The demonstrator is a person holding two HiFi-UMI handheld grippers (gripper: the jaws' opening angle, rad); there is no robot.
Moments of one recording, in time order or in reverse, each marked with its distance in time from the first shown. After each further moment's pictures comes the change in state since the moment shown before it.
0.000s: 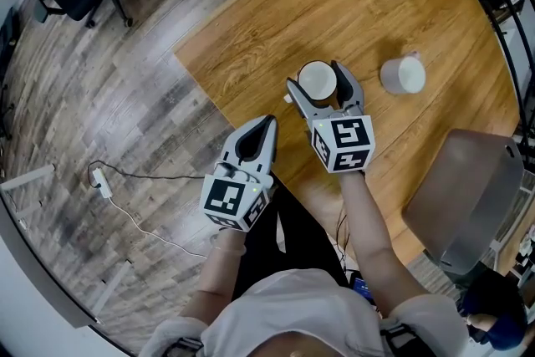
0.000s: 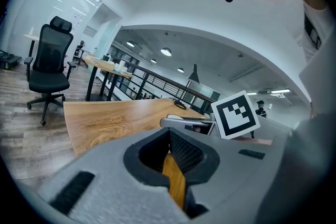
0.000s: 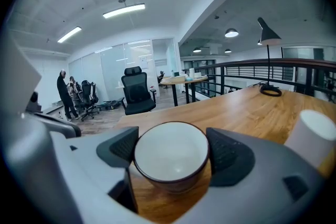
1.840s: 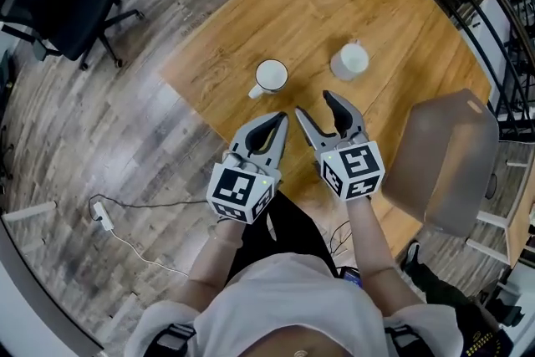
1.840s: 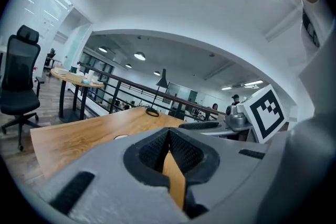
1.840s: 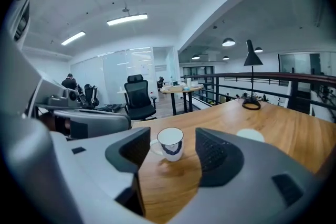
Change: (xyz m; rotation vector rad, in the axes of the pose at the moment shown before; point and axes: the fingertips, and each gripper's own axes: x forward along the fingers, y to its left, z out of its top) left arm 0.002 -0.127 0.040 0.175 -0.039 -0.231; right arm -0.157 -0.009 0.032 -0.016 -0.055 -0.020
